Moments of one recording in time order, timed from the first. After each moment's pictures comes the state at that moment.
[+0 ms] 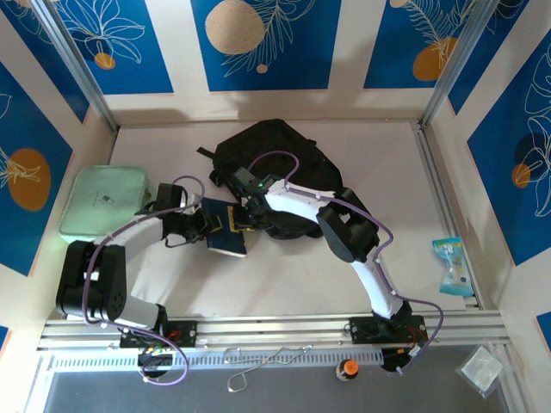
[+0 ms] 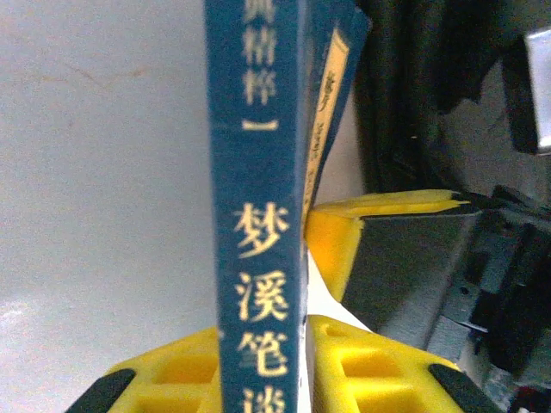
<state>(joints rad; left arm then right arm) -0.15 1.45 0.70 -0.31 0.63 -0.69 0.83 2.23 1.72 -0.72 -0.24 0.72</state>
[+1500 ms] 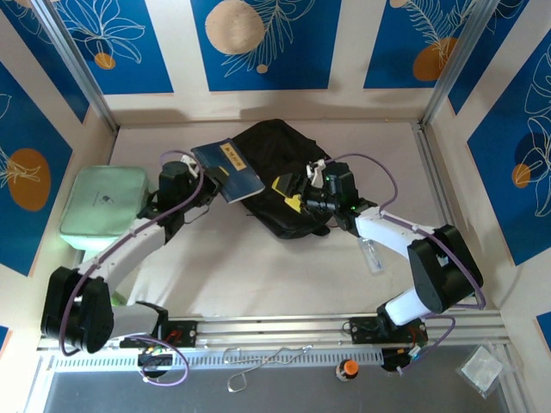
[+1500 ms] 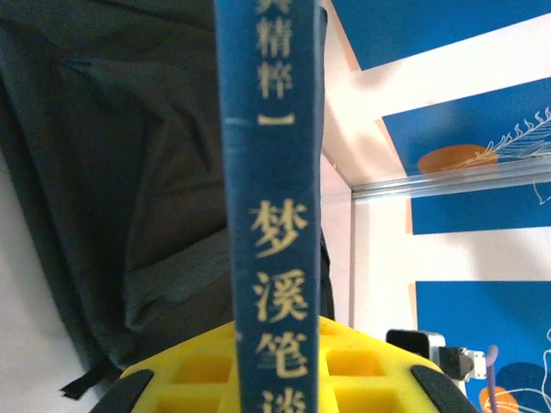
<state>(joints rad) -0.37 1.27 0.80 0.12 0.24 -1.14 0.48 1.49 0.79 0.29 -0.58 1.10</state>
